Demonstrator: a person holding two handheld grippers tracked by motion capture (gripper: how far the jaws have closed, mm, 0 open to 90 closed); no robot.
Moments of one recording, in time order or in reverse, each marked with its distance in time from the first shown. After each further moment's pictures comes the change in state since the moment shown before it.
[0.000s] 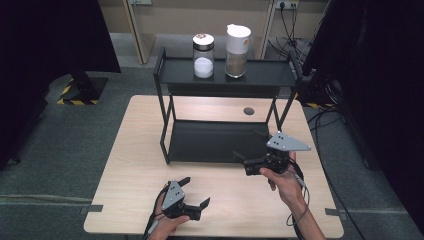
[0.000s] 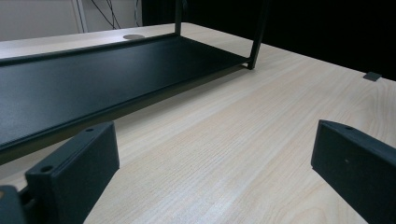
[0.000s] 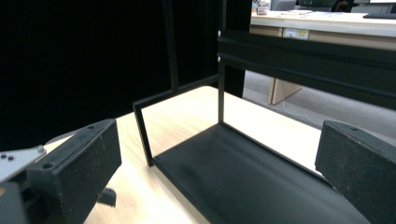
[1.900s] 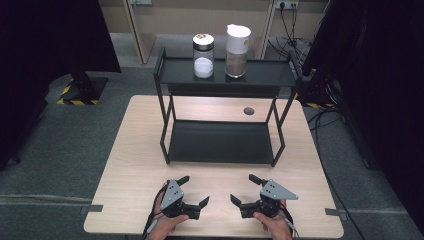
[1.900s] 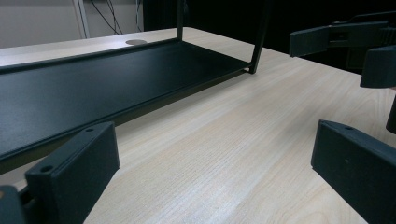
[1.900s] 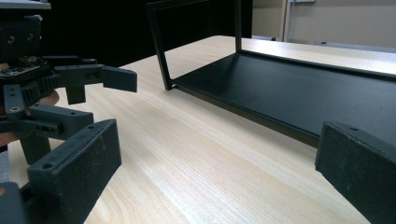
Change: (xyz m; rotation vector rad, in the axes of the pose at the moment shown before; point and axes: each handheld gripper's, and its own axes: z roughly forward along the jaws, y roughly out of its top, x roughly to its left) left arm 0.002 0.001 -0.002 -0.016 0.002 0.007; right arm 0.038 -0.136 -0.010 0.034 0.000 0.085
